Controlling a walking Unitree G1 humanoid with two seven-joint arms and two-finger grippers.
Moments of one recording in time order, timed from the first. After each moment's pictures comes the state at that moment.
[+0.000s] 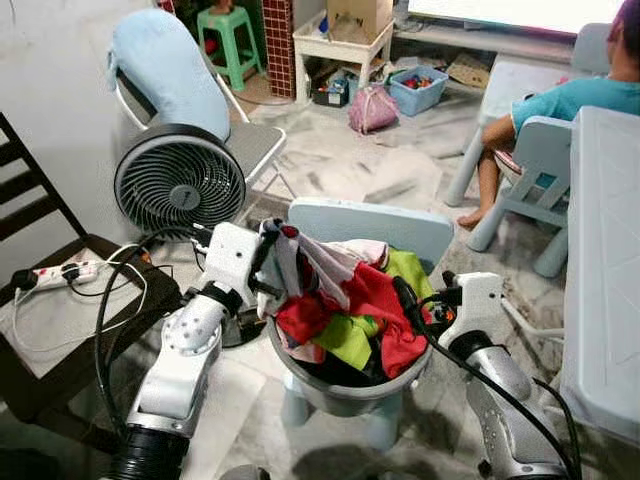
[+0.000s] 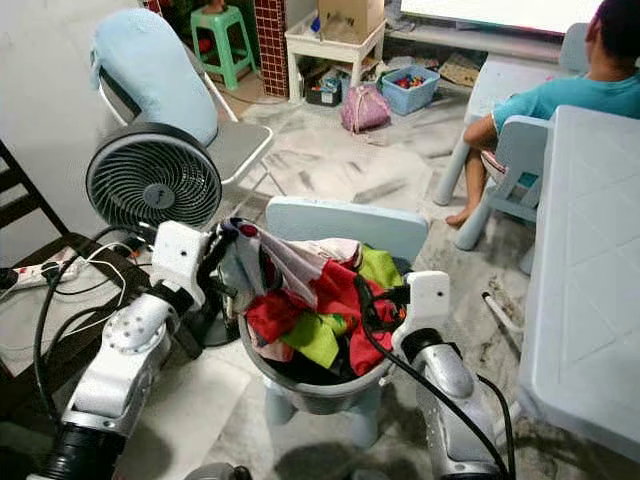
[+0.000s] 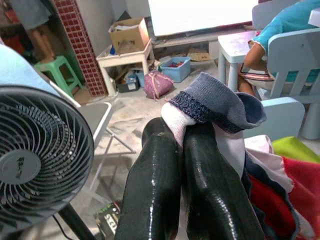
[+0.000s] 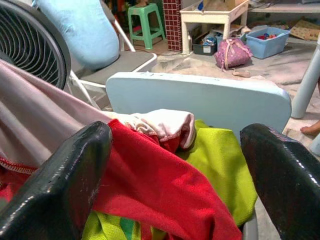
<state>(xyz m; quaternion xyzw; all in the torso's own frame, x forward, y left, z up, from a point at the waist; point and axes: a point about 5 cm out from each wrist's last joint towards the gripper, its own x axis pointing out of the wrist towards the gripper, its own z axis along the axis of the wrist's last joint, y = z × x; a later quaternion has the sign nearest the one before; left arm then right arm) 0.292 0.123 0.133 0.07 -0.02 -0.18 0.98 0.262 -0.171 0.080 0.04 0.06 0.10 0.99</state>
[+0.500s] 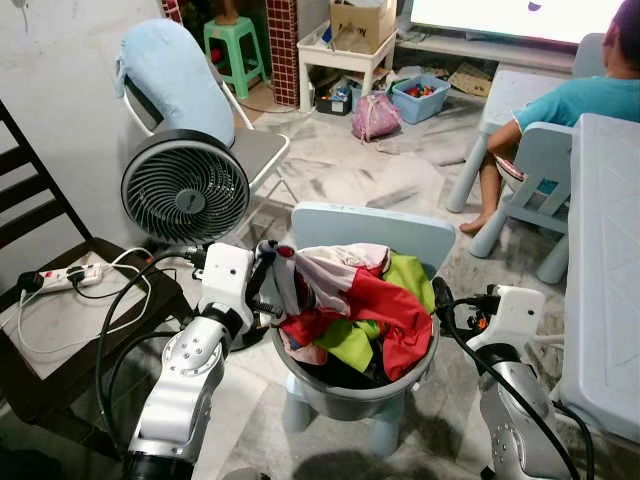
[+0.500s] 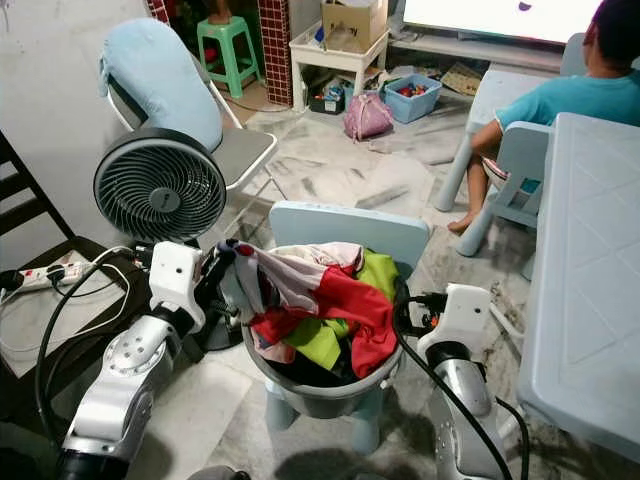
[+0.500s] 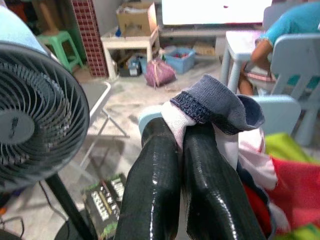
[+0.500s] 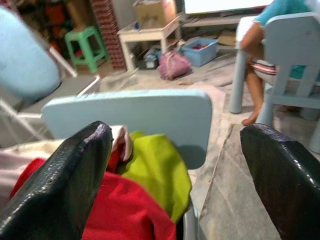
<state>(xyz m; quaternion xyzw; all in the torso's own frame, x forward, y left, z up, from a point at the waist) 0.282 0.120 0.116 0.02 0.01 -0.15 0.99 0.251 -0.199 0.077 0.08 0.03 -0.04 1.00</state>
